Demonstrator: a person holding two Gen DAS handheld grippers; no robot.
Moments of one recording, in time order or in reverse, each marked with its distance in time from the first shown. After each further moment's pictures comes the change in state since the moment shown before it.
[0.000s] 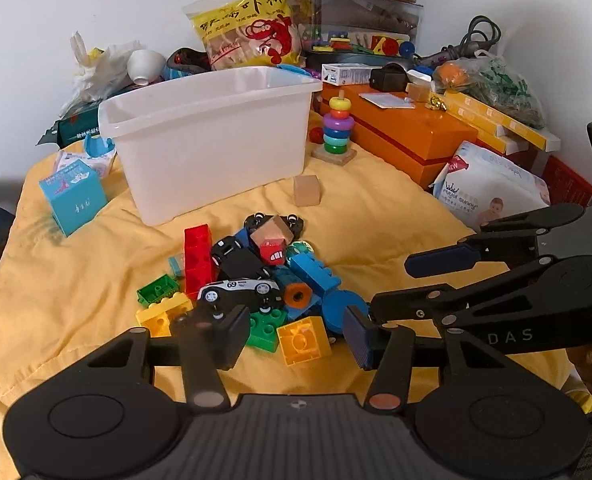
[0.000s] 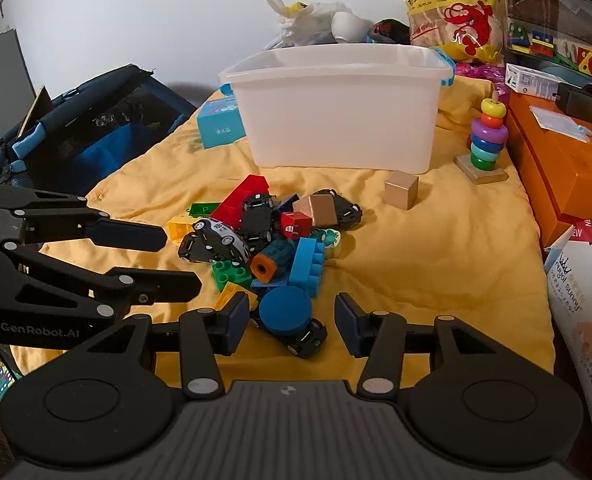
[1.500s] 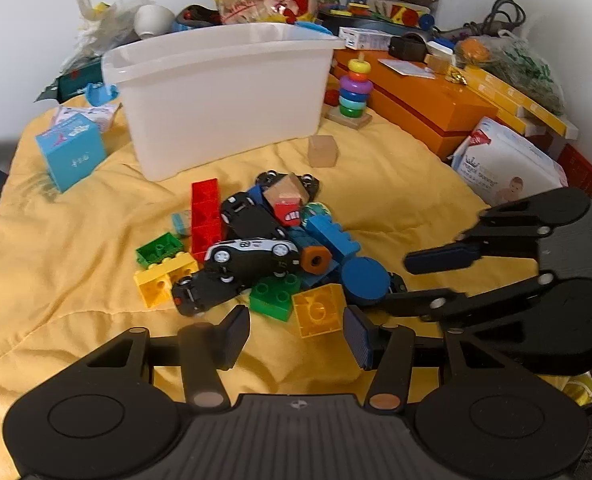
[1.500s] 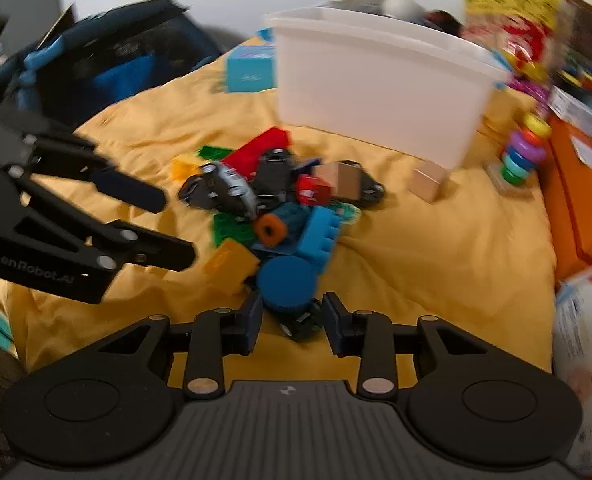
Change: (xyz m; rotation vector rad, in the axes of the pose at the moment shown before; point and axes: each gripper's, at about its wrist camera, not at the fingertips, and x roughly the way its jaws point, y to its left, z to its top) left arm 0.022 0.015 -0.007 -0.047 0.105 -0.020; right arm 0.031 0.019 -0.004 -0.235 0.110 -0.031
